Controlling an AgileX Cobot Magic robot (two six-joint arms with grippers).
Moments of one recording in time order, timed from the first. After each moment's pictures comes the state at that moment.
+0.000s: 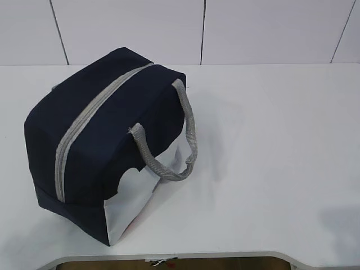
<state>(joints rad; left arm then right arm) -0.04 0.01 -0.52 0.00 1.11 0.11 0.09 -0.02 -0.50 -0.02 1.14 0.02</state>
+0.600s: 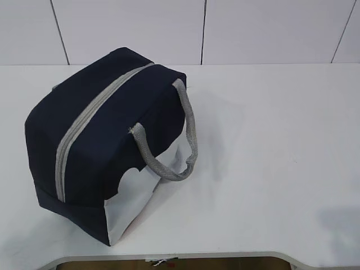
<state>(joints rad) -0.04 0.01 -0.52 -0.01 1.11 0.11 0.09 -0.02 -0.50 0.00 1.14 0.02</state>
